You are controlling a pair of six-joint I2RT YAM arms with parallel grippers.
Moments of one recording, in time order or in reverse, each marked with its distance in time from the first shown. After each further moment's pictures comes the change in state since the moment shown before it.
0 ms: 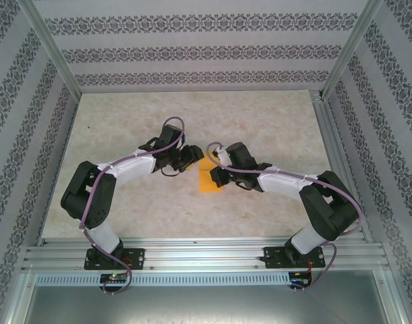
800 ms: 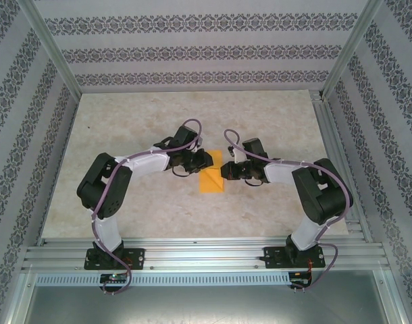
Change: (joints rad) left arm -0.076 0.150 0.113 -0.008 0.091 0.085; right arm -0.196 0.141 -0.004 0.033 -0.255 0.104
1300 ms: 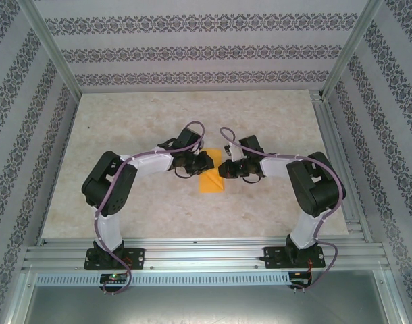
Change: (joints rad) left arm -0.014 0.047 0.019 -0.012 -0.012 0.000; right arm -0.006 0.084 0.095 -0.084 -0.035 -0.051
